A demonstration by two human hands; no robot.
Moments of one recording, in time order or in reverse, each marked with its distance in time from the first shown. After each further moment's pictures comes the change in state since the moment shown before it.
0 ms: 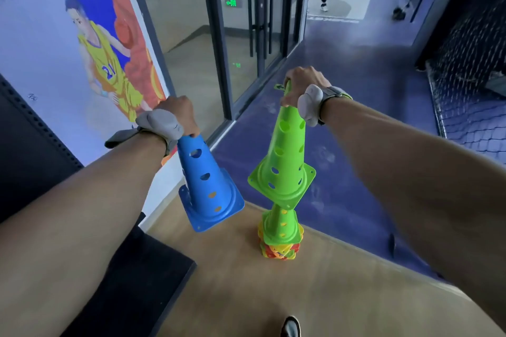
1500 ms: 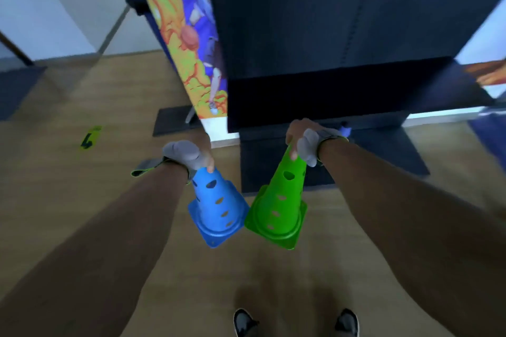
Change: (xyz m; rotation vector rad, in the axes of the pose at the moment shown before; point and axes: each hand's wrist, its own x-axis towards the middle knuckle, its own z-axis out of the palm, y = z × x) left_hand -1.027 -0.554 0.116 -0.344 -0.315 -1.112; right_hand -0.867 -0.608 0.266 -0.186 -0.848 -0.979
